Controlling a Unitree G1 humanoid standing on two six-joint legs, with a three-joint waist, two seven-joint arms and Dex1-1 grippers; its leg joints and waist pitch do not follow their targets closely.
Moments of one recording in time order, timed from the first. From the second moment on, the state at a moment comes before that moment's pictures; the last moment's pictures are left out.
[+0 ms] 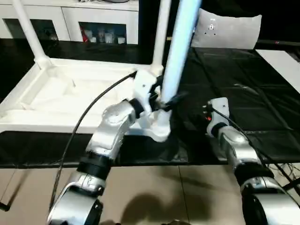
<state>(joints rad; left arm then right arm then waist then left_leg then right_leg) -0.48 0.10 -0.14 0.30 -0.25 0.05 -0.75 -0.52 -0.22 -0.11 0.80 0.13 -0.08 0.44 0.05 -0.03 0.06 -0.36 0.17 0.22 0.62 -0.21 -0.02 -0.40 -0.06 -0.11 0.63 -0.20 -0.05</state>
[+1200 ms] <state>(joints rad) 0.03 0.11 0.07 -0.26 -0.12 0.23 -0.24 0.00 -0.13 0.04 -0.12 0.17 0.25 0.35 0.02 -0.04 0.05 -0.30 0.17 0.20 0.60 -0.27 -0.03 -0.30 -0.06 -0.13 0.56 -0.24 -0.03</state>
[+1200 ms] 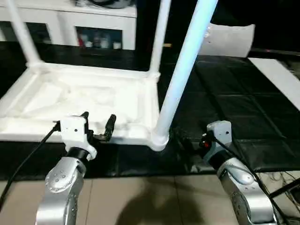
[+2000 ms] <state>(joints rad) -0.09 0.36 0.04 -0.11 -0.20 0.24 -0.57 -0.09 -0.27 -0.01 -0.08 0.17 0.23 0.42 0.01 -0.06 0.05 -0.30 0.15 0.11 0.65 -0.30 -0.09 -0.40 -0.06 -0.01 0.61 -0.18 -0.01</state>
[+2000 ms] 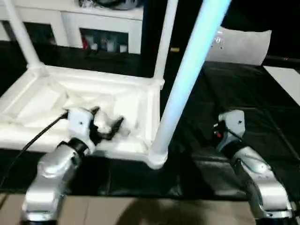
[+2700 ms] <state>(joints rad) -0.50 0.59 -0.30 0.35 -0.12 0.13 -1.28 -0.28 -0.44 0.17 0.17 0.22 0.20 0.94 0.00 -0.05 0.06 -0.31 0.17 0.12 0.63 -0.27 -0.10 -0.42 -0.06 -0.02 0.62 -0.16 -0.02</state>
